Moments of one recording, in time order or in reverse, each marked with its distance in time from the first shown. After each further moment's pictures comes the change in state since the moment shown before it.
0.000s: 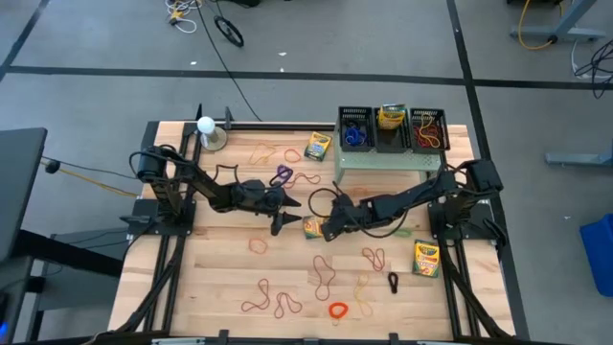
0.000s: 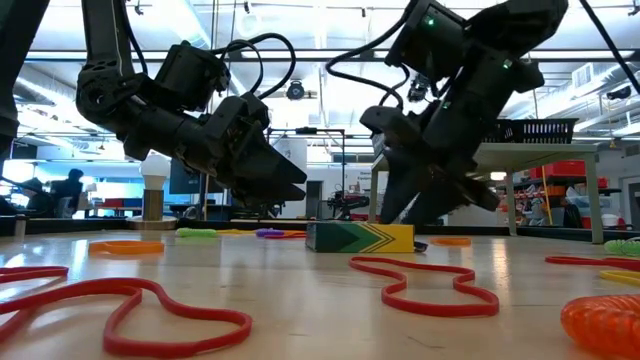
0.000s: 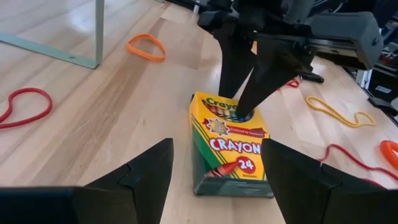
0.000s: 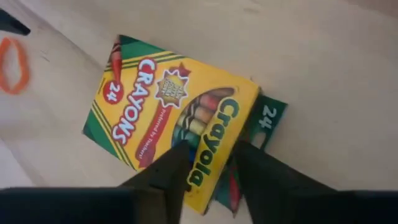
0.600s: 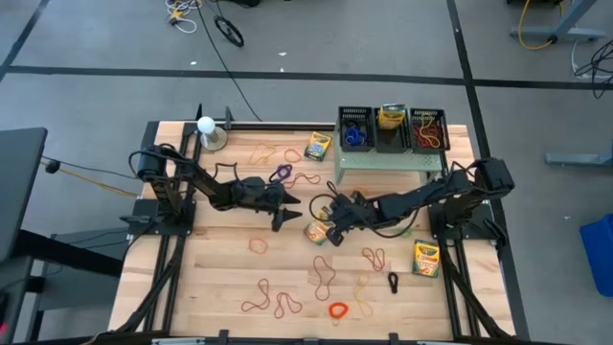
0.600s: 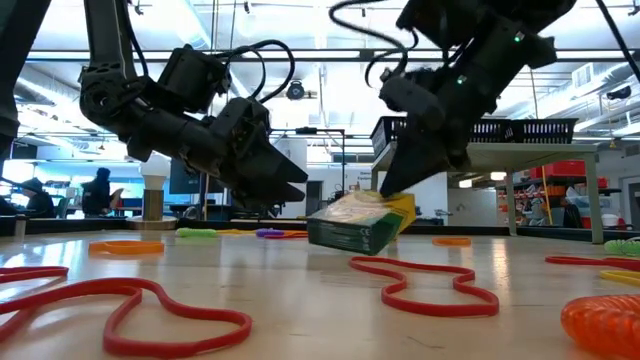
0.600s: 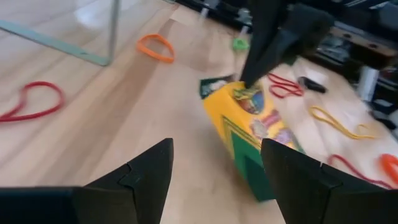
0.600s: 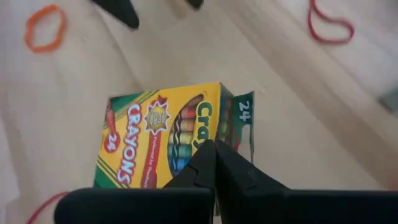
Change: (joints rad) left arm 0.031 -0.001 0.000 0.004 0.016 -0.051; right arm 0.033 -0.097 -0.002 0.003 0.161 -0.481
